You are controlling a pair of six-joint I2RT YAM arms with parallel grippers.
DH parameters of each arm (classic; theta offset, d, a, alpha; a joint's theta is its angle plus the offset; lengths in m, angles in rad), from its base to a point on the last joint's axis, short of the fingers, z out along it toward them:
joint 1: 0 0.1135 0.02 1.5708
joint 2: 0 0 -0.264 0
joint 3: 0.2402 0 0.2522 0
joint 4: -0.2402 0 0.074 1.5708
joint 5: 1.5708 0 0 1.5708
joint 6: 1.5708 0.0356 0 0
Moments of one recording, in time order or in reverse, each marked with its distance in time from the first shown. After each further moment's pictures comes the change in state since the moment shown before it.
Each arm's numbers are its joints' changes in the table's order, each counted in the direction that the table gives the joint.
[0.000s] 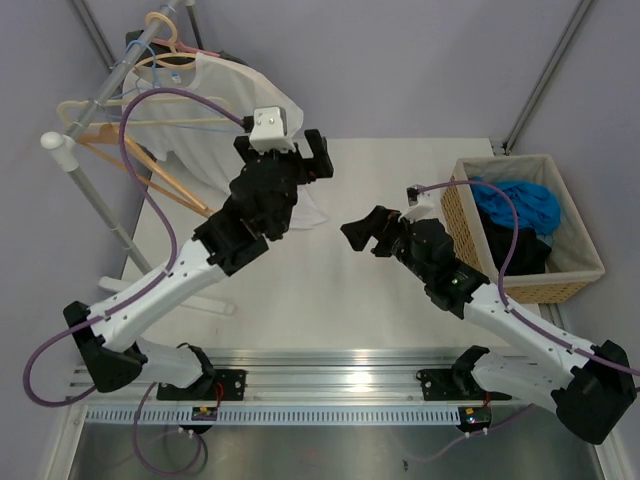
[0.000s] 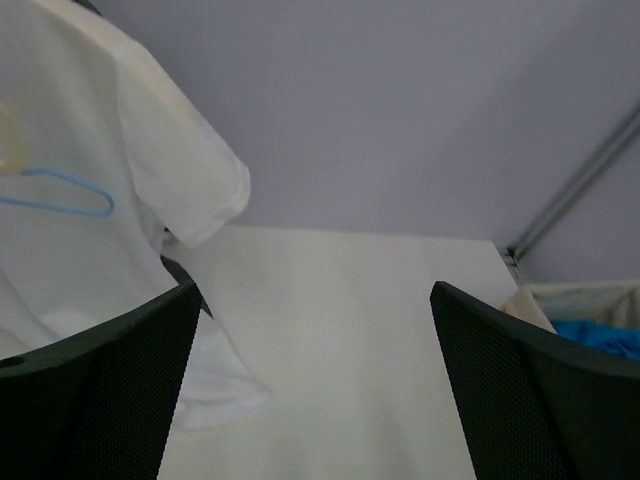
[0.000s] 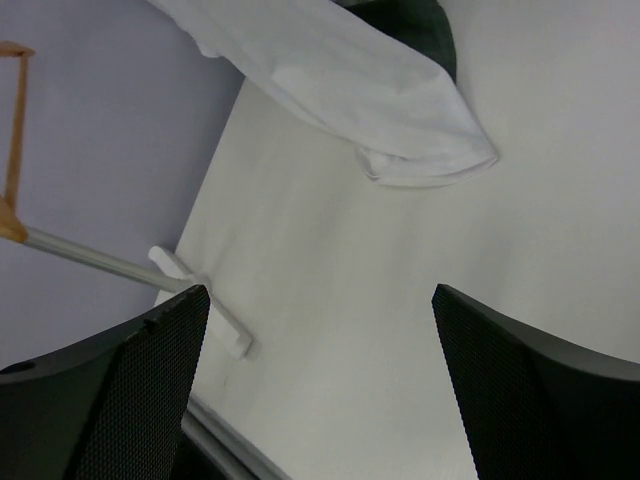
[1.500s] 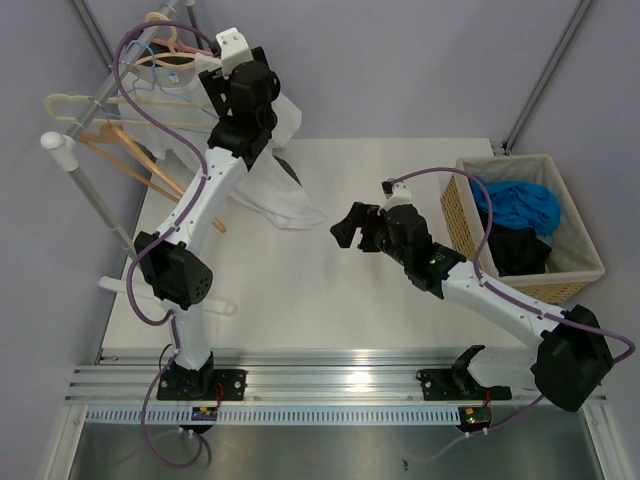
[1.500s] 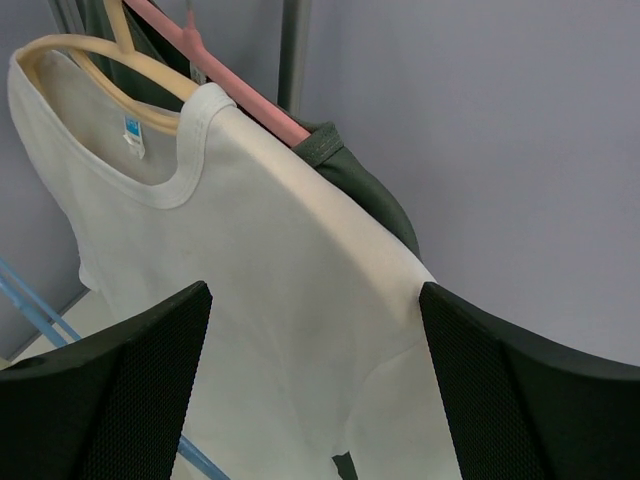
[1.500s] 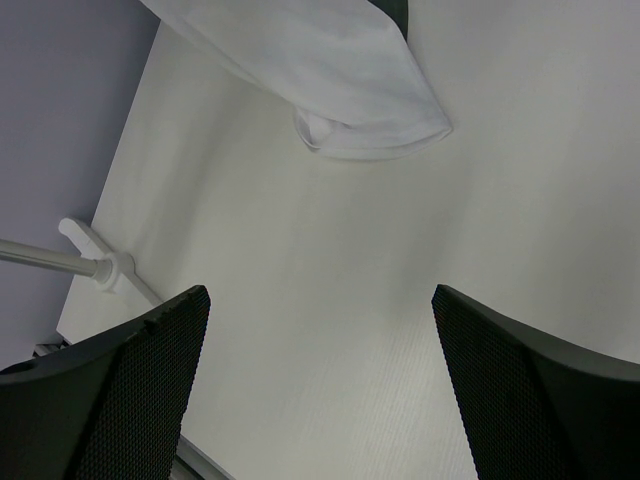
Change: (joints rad) left arm 0.501 -0.627 0.678 -0.095 -0.124 0.065; right arm 0.023 -0.217 0.104 -0.058 0.029 -0.088
